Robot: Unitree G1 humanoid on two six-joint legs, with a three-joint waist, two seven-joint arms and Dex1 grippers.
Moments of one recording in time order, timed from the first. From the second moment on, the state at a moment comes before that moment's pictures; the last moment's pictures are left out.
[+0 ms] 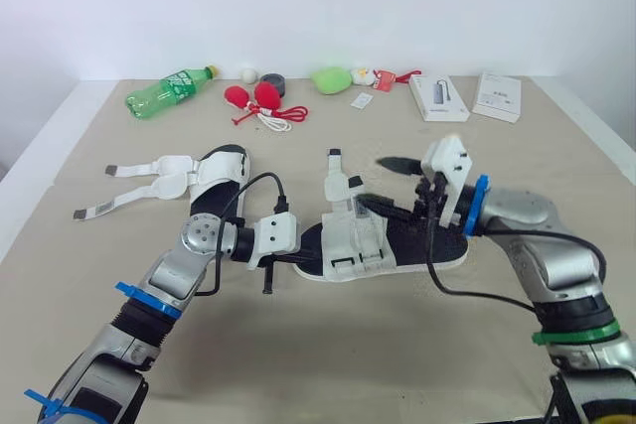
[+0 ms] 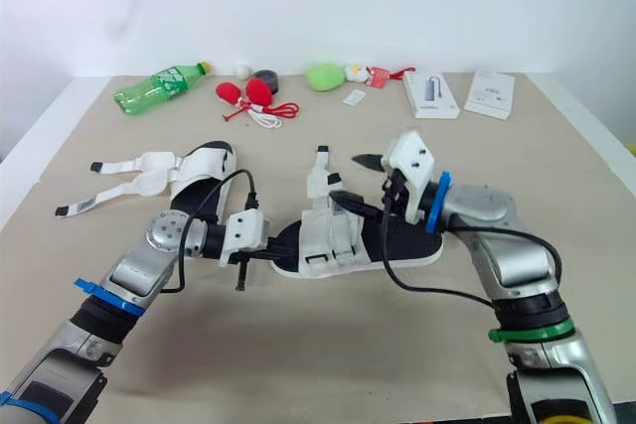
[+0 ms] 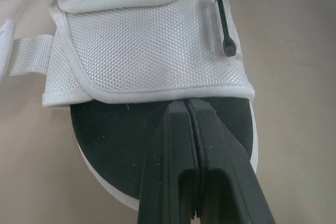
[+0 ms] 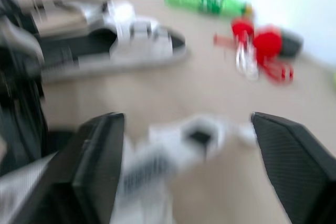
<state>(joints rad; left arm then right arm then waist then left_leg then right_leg) -0.52 0.47 -0.34 0.11 -0.11 0.02 -1.16 -0.55 -0.66 0.07 -0.13 0.45 0.37 0.84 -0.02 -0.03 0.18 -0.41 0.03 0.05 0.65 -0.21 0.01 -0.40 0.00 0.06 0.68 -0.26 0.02</state>
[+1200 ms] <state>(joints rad) -0.53 0.46 -0.35 0.14 -0.11 -0.05 -1.17 -0.67 -0.74 0.23 -0.03 0.29 0.76 0.98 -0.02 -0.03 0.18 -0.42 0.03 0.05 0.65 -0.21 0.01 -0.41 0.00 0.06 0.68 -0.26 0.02</state>
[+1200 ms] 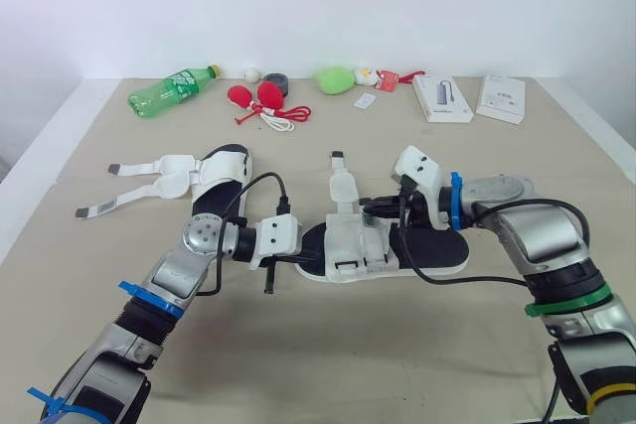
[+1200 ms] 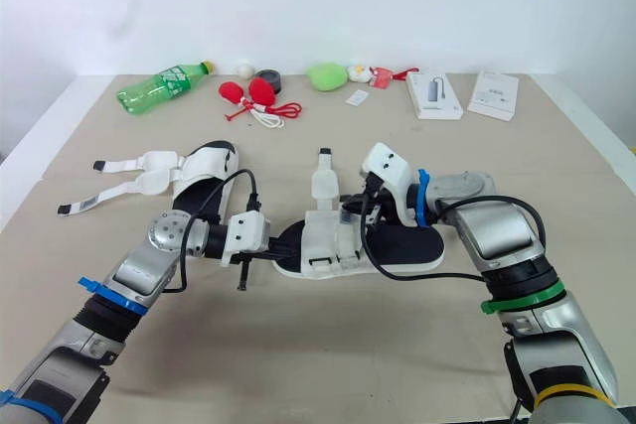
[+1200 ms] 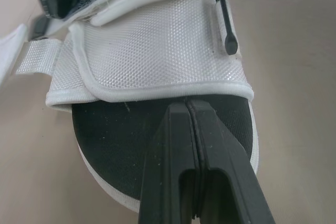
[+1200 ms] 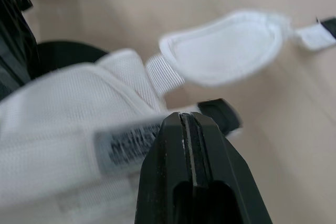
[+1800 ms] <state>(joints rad) -0.53 0.48 -0.35 0.14 -0.11 -0.07 -1.19 -0.91 -0.50 0.10 0.36 0.29 0.86 0.83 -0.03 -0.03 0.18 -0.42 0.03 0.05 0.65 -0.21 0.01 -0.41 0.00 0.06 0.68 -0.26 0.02</state>
